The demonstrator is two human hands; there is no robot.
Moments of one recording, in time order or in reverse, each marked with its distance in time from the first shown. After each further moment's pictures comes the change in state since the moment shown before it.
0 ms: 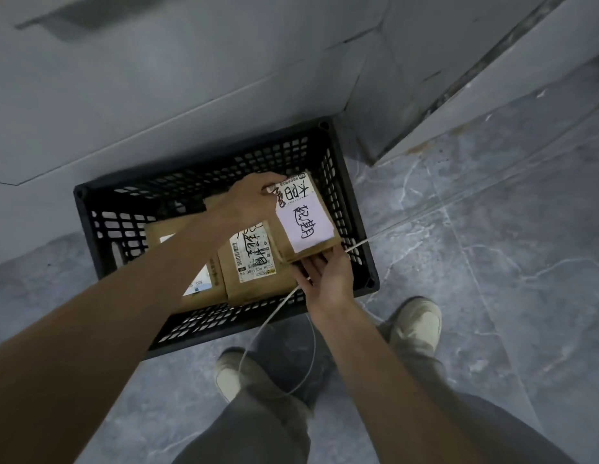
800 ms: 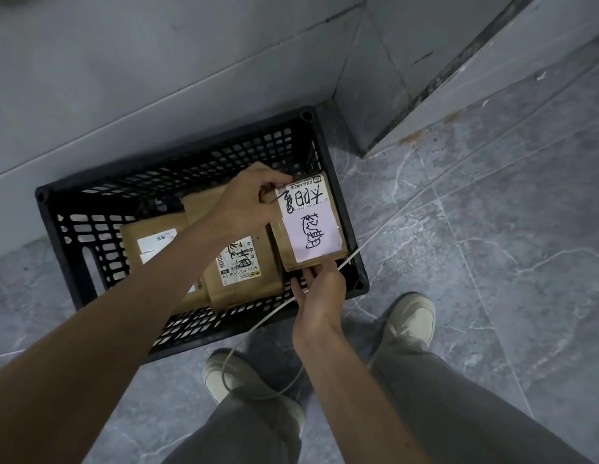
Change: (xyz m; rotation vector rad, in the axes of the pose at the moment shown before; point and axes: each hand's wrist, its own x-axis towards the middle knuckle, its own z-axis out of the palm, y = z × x) left_hand 0.007 0.004 0.026 -0.065 0.016 0.225; right_hand 0.014 0.014 -0.014 0.074 0.125 -0.064
